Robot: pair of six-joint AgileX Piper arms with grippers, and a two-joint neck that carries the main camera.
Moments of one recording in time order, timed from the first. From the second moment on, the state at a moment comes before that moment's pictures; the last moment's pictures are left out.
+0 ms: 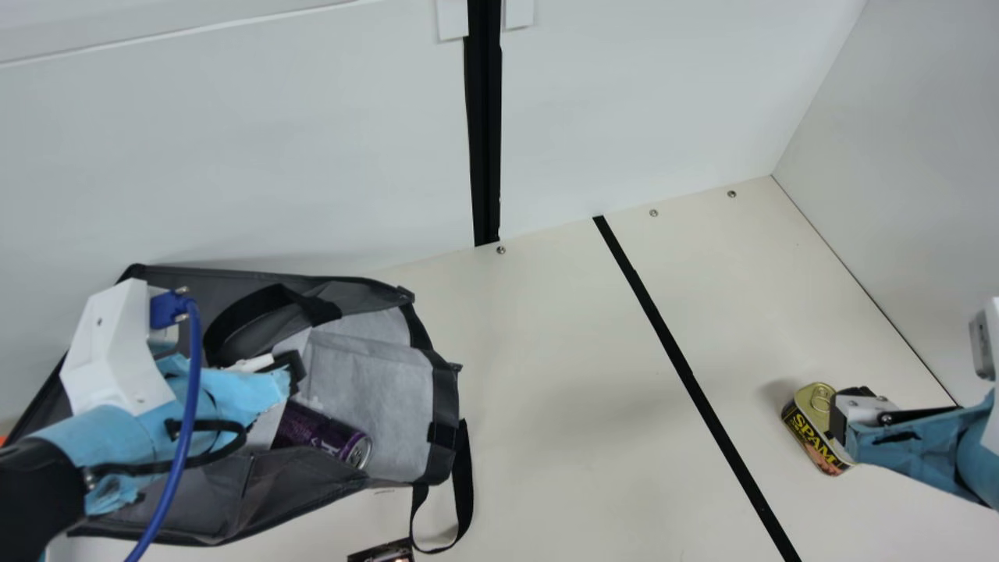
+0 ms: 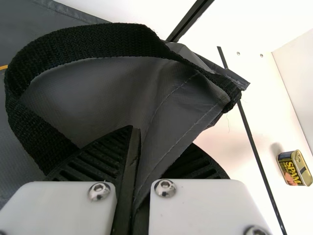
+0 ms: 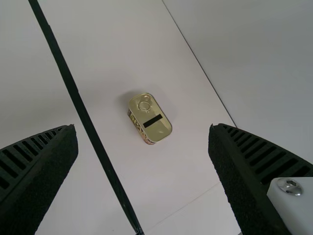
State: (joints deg) left arm -25.7 85.3 -77.6 -22.6 41.8 -8.6; right arm -33.9 47.8 -67.9 -5.7 69.9 -10.6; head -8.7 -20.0
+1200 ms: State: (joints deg) left arm -25.7 85.3 -77.6 -22.6 41.8 -8.6; right arm -45.2 59.8 -71.7 5.1 69.9 -30.1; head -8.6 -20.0
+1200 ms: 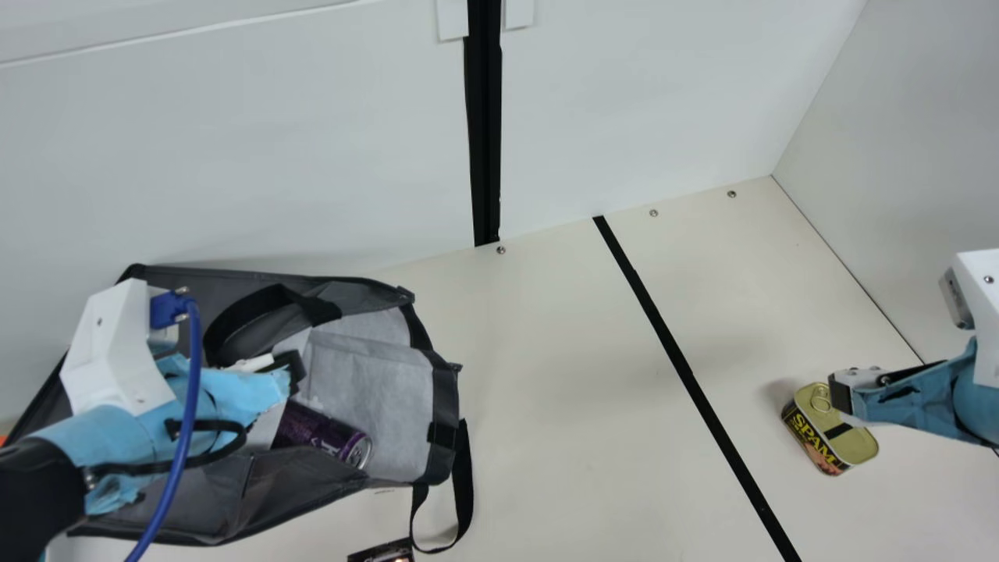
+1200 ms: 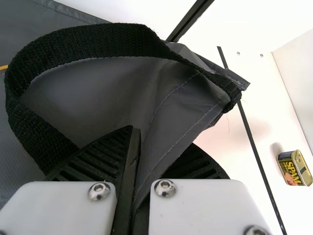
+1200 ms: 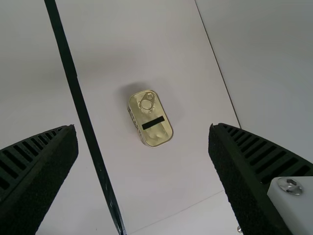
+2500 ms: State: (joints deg) left arm -25.7 85.3 -77.6 -22.6 41.8 -8.6; right arm -59.3 72.0 -68.9 13.9 69.8 -57.5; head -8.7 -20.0
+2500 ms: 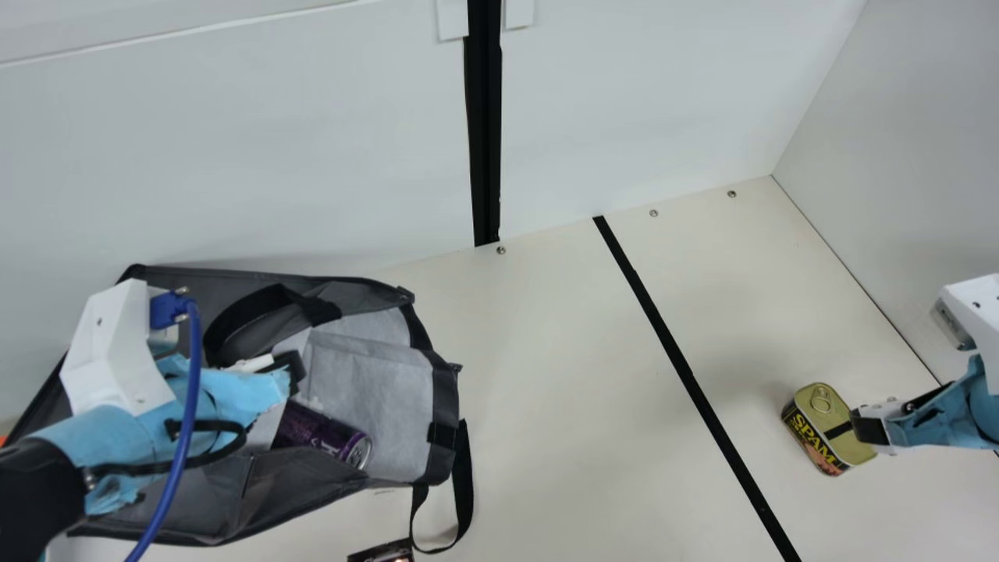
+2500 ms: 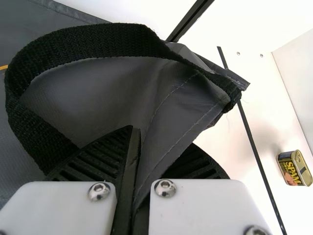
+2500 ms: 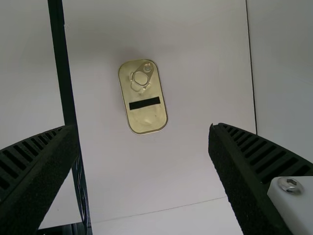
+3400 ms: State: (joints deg) left arm -25.7 85.3 -77.6 -22.6 41.8 -8.6; right arm -58.8 79.1 -62.5 14.1 63.7 -62.3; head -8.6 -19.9
